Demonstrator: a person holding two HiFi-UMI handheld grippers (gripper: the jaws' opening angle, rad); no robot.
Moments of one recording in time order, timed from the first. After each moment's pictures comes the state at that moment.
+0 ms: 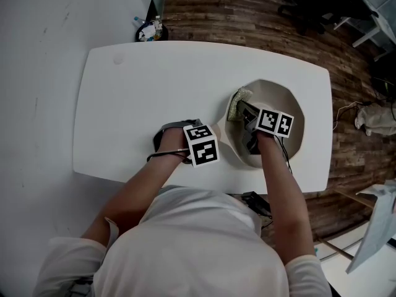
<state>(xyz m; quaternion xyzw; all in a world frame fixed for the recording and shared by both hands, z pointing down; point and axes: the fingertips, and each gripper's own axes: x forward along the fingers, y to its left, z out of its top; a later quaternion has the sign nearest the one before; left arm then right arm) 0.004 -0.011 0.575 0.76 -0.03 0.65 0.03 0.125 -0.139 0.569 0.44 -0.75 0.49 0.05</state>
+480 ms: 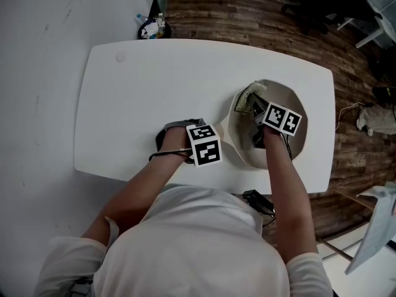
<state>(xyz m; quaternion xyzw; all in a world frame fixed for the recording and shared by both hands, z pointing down) 0.003 -0.011 0.576 0.76 -0.02 0.64 0.04 0.156 -0.166 0.565 0.50 -0.74 0.45 0.05</state>
